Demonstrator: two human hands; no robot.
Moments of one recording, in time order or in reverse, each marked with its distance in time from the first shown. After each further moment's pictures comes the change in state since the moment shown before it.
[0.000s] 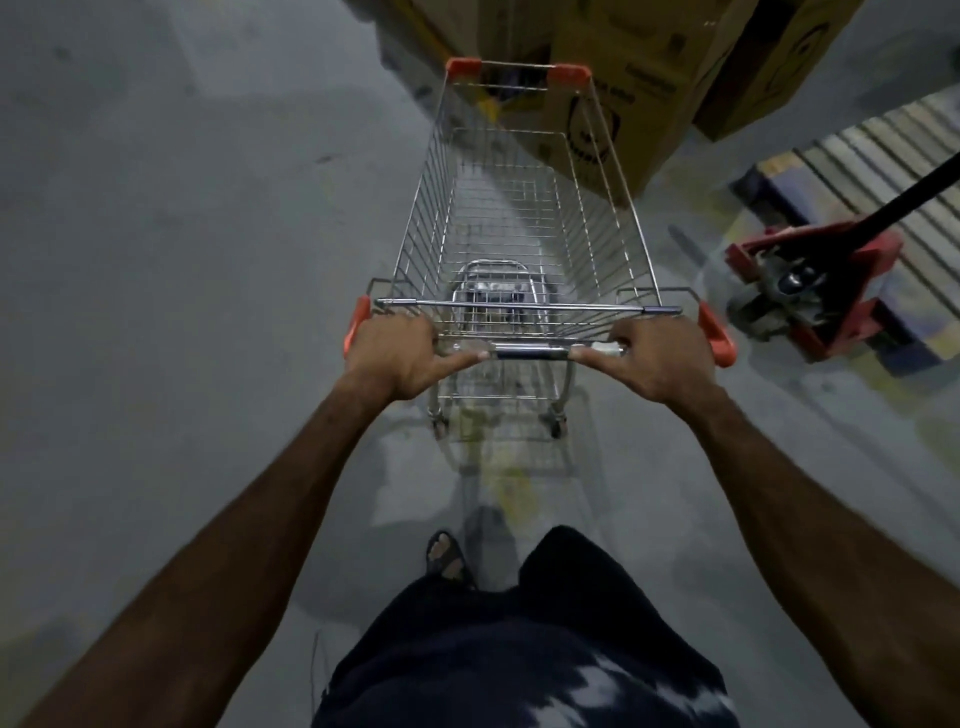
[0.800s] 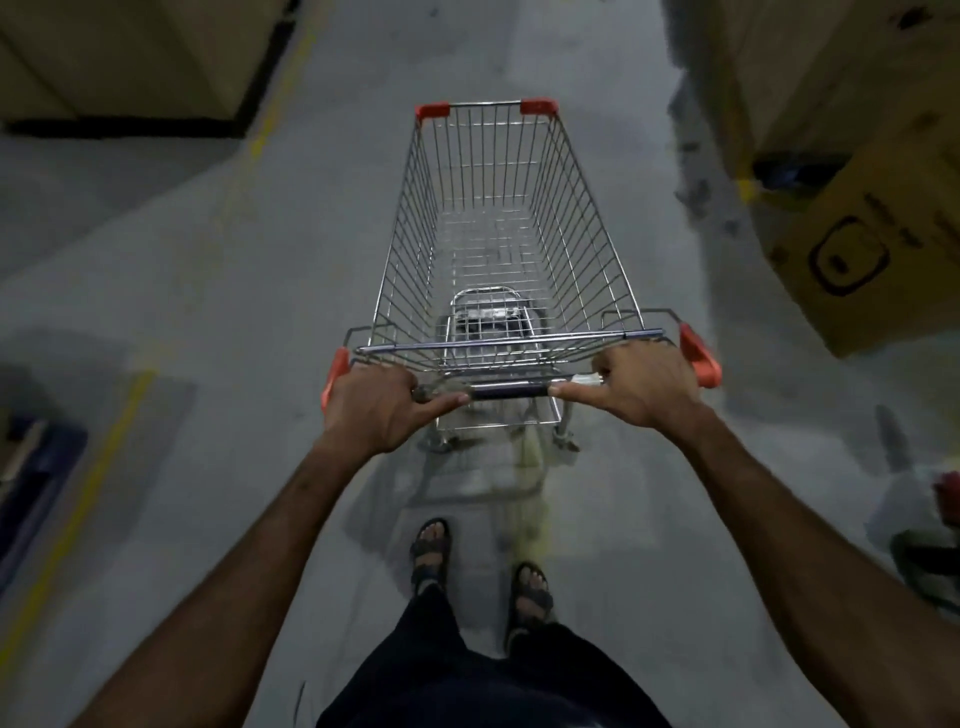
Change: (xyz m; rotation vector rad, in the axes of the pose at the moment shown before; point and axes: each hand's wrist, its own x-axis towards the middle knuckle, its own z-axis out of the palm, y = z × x) left_hand -0.144 0.020 0.041 -0.100 0.024 -0.729; right_hand 0.100 -0.073 0.000 -0.029 -0.082 -0.787
